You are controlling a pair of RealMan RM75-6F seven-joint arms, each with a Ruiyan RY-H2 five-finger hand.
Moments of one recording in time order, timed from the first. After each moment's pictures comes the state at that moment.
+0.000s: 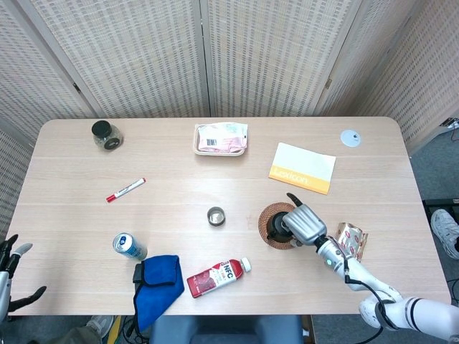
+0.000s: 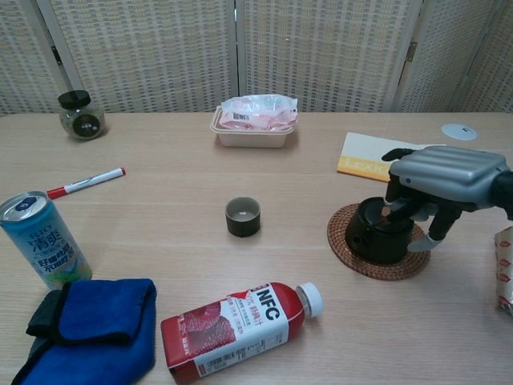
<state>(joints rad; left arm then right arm) 0.07 -1.14 0.00 -1.60 1.52 1.60 0.03 0.64 -1.43 0.03 -1.43 -1.40 0.86 -0.24</state>
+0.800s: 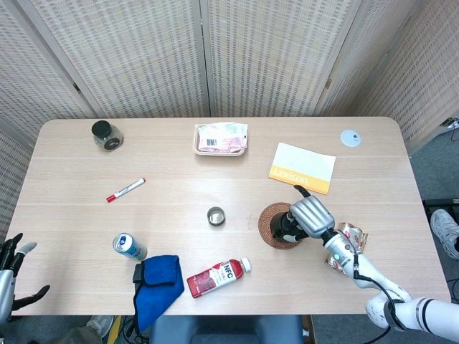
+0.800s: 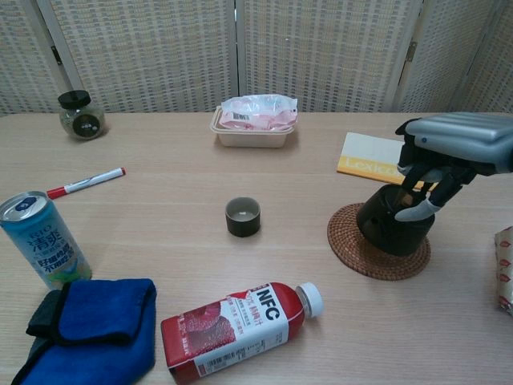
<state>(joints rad) 0.06 -1.14 0.00 -1.62 1.52 1.59 0.05 0.63 -1.34 0.07 -1.53 -1.37 0.92 -0.19</state>
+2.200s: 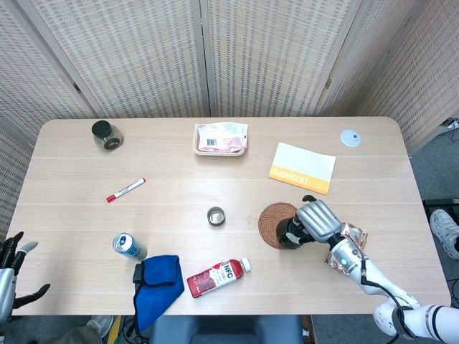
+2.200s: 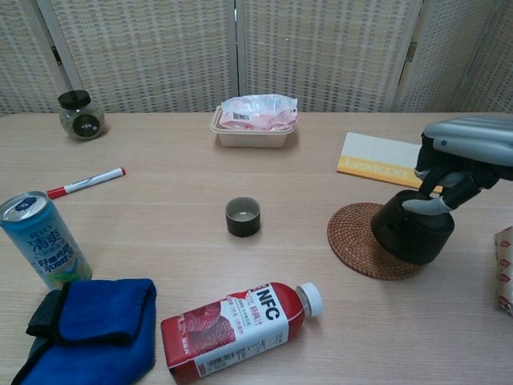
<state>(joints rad) 0.05 -1.15 -0.01 -1.61 1.52 1.58 0.05 0.60 -1.30 0.05 -1.58 -1.37 0.94 -0.18</state>
